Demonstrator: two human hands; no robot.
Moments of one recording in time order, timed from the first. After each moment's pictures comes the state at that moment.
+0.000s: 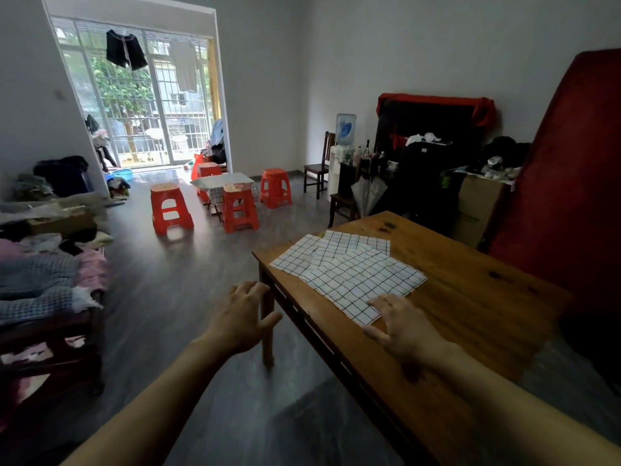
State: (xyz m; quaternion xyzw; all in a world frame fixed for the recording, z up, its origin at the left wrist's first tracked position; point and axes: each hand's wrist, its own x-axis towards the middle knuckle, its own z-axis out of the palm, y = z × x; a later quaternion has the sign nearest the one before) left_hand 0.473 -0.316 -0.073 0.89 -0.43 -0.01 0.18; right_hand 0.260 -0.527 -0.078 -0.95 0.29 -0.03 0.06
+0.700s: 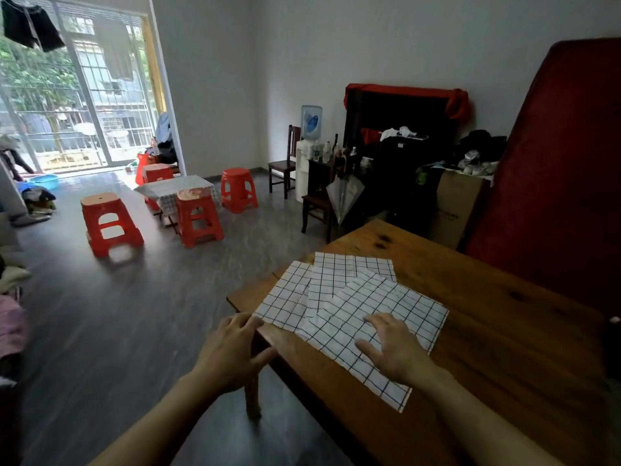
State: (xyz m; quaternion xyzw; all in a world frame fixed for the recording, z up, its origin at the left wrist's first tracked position) left_hand 0.726 -0.471 -0.127 0.85 -0.51 -0.06 0.13; right_hand 0.486 -0.662 -0.128 -0.91 0.39 -0.06 0.15
